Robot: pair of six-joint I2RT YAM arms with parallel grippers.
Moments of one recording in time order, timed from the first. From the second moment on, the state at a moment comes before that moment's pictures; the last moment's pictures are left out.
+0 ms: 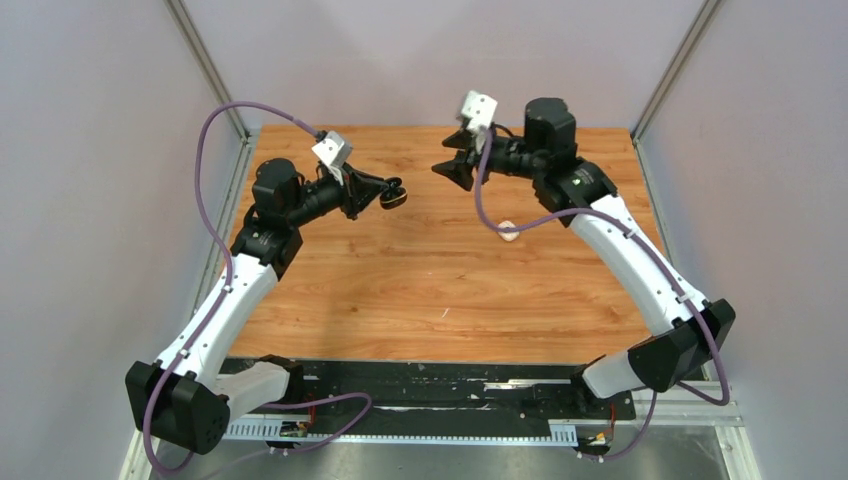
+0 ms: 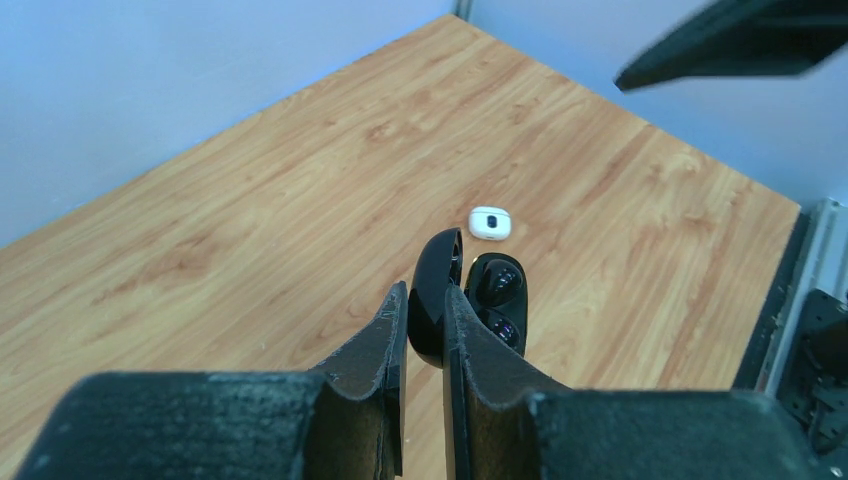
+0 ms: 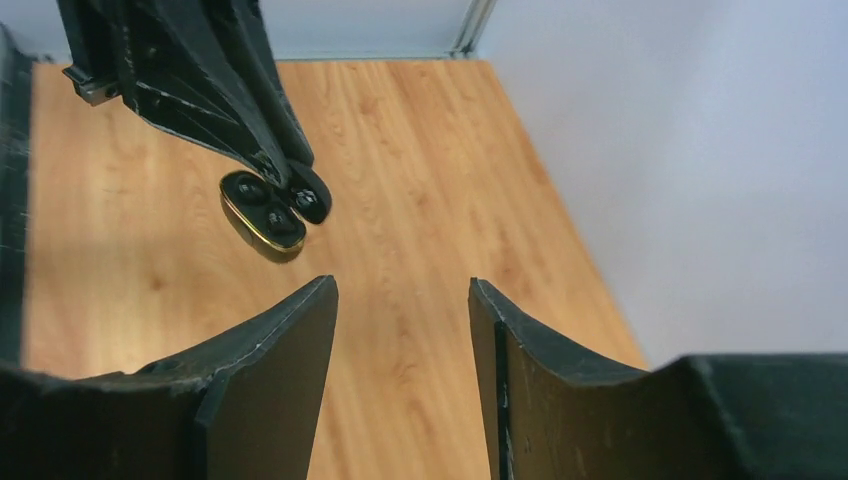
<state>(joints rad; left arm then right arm) -0.31 1.10 1.01 0.01 0.59 -0.06 0.59 1.46 1.59 -0.30 -0.55 -0.50</state>
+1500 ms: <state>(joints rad) -0.31 1.26 1.17 0.18 0.86 -0.19 0.48 1.70 1.65 -0.18 -1.23 0.20</state>
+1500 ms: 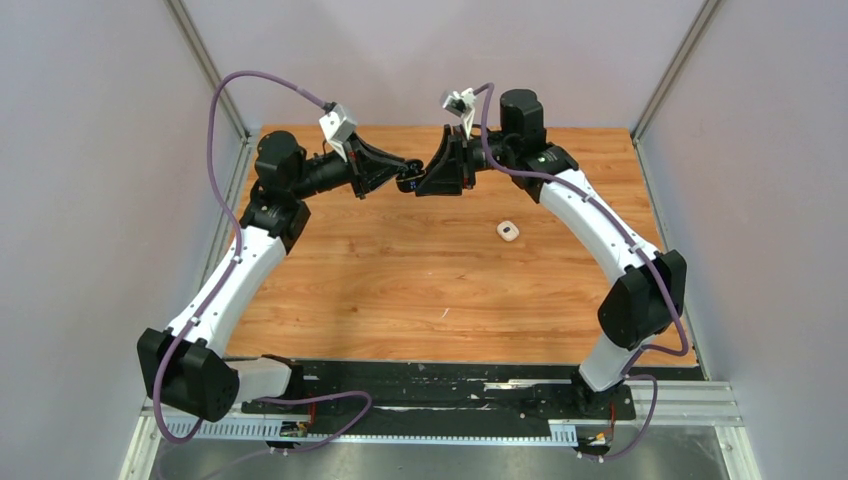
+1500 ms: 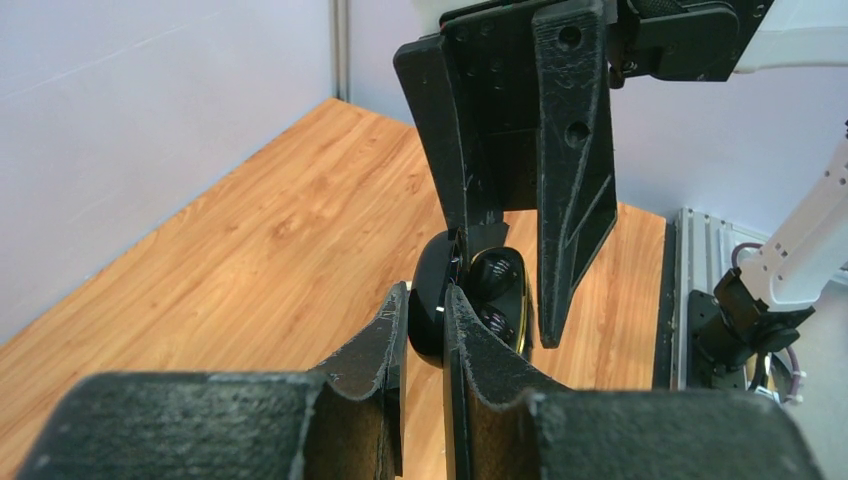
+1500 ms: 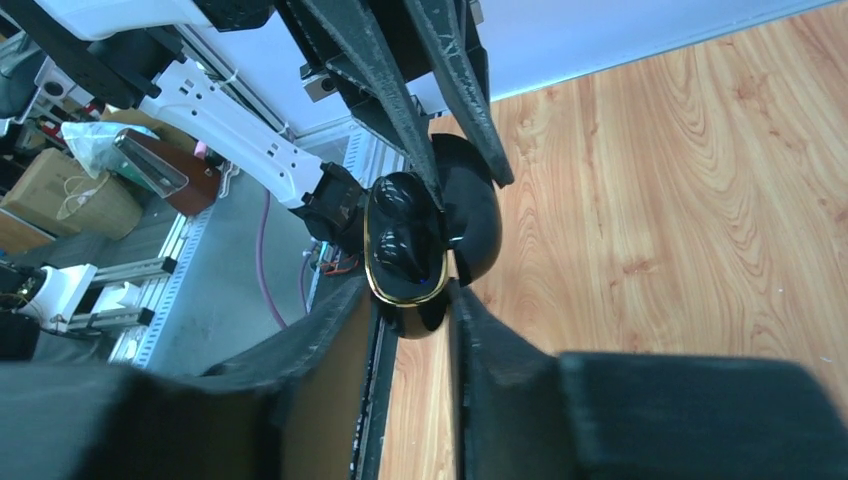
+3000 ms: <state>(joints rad) -0.31 1.25 1.17 0.15 0.80 -0.15 0.46 1.75 1.65 -0.03 -1.25 0.43</state>
